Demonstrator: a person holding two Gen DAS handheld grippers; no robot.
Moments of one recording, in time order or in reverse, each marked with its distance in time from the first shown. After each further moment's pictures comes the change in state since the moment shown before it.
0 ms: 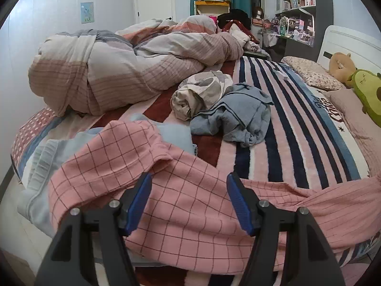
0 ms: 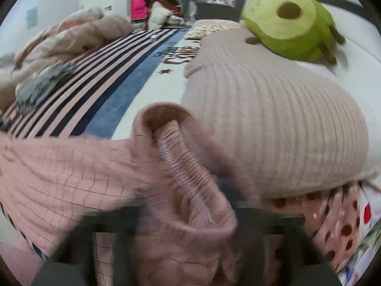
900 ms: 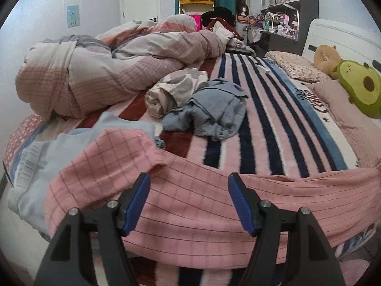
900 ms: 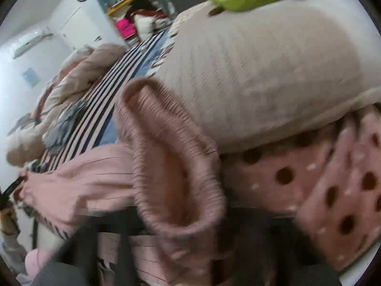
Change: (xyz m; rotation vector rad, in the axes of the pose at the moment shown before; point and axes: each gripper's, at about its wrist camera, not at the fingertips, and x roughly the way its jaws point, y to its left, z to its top) left arm -0.013 -0.043 -0.008 0.047 0.009 -0.079; right arm -0.011 -0.094 -0.037 0.297 0.053 0.288
